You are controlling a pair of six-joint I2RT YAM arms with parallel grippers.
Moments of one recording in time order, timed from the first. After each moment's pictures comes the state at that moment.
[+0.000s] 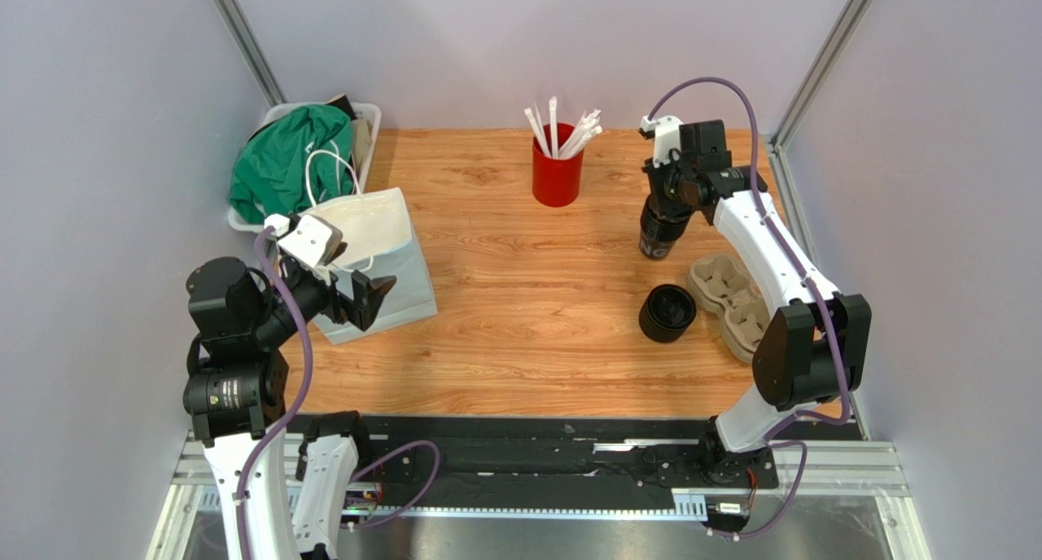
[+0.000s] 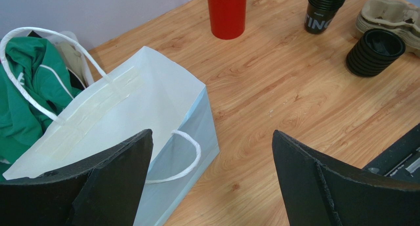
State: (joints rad) left arm 0.18 0.61 1.13 -0.80 0.73 0.27; right arm 0.17 1.62 1.46 -0.63 -0.13 -0.20
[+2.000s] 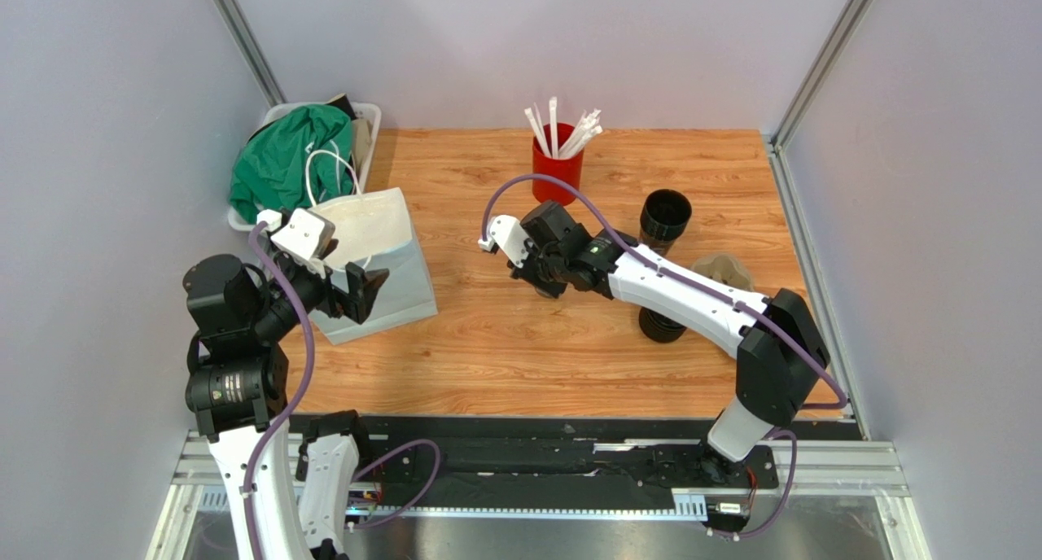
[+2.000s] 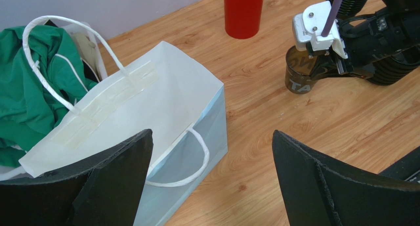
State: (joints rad) left arm 0.24 0.62 1.12 -0.78 0.72 0.26; right arm 0.84 1.64 1.33 -0.58 0.02 -0.38
